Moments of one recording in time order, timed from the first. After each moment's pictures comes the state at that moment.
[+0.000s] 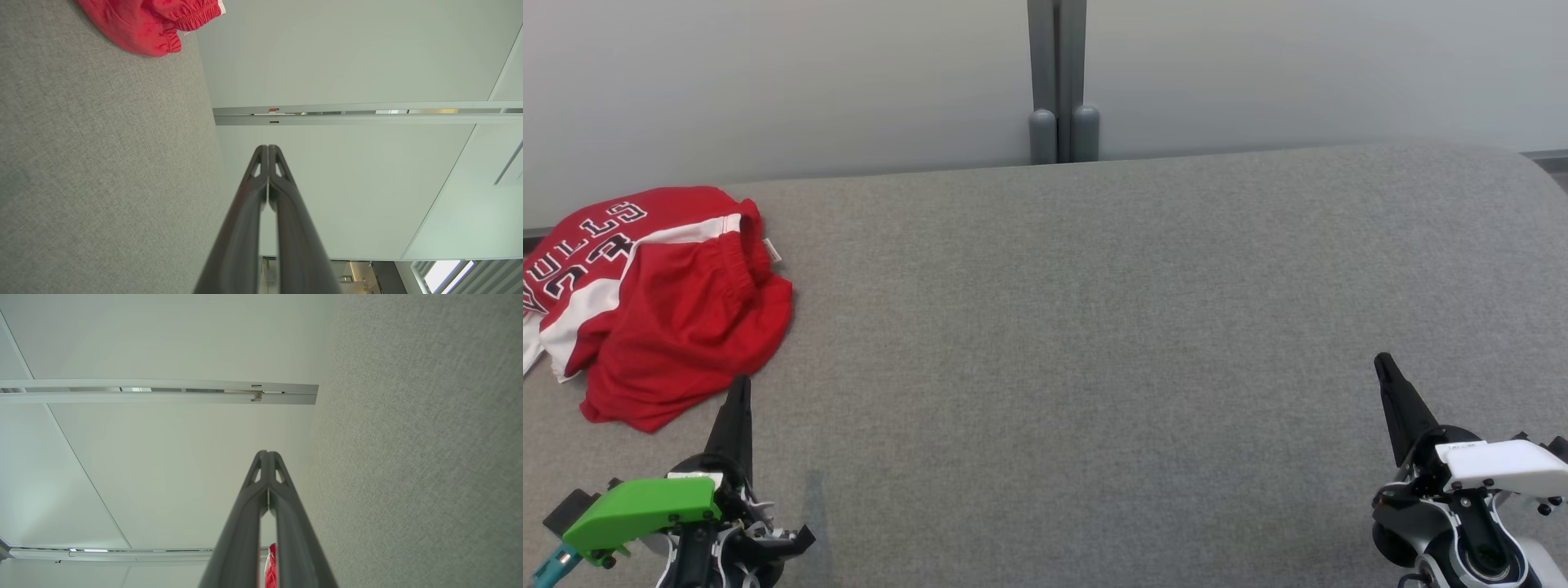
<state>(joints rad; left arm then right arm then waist) -0.11 0.05 0.12 0.22 -1.61 -0.10 0.11 -0.11 -0.16 0.03 0.24 1.74 0.13 0.00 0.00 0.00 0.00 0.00</state>
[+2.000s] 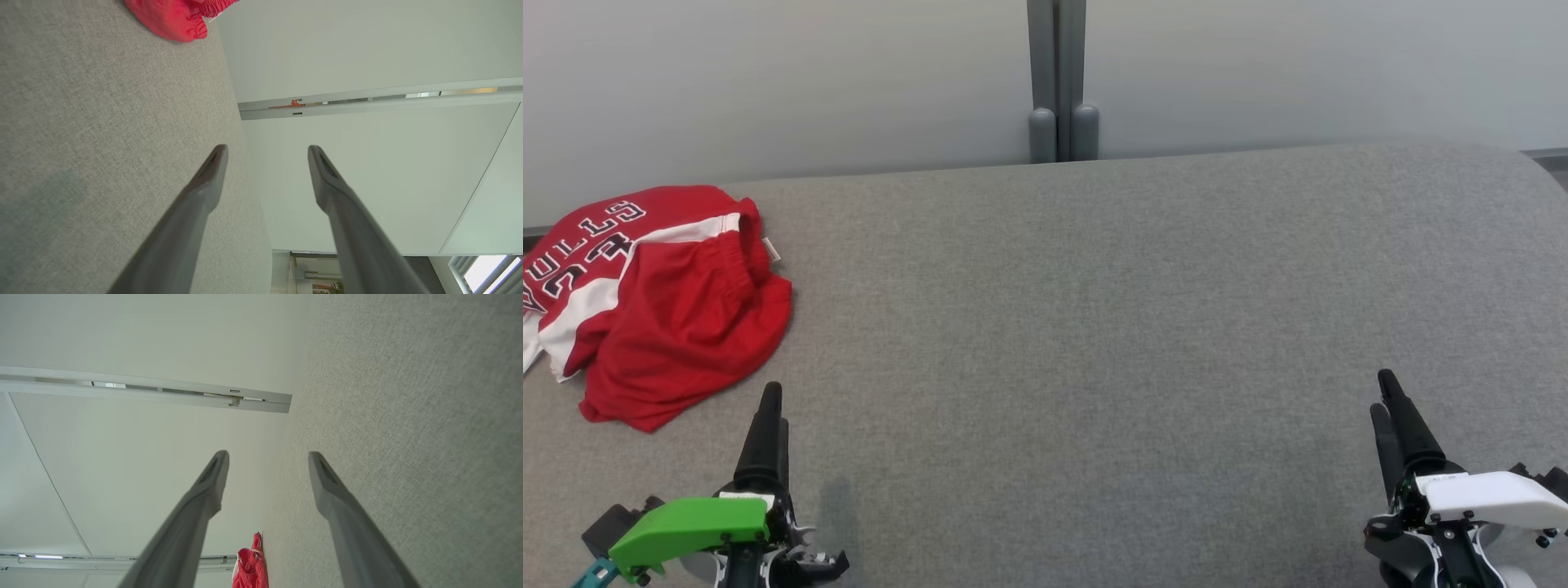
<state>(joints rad) -0.06 0.04 0.03 0.23 -1.53 -0.10 0.03 -0.06 -0.12 0.02 0.25 1.60 0.13 -0.06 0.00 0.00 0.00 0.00</state>
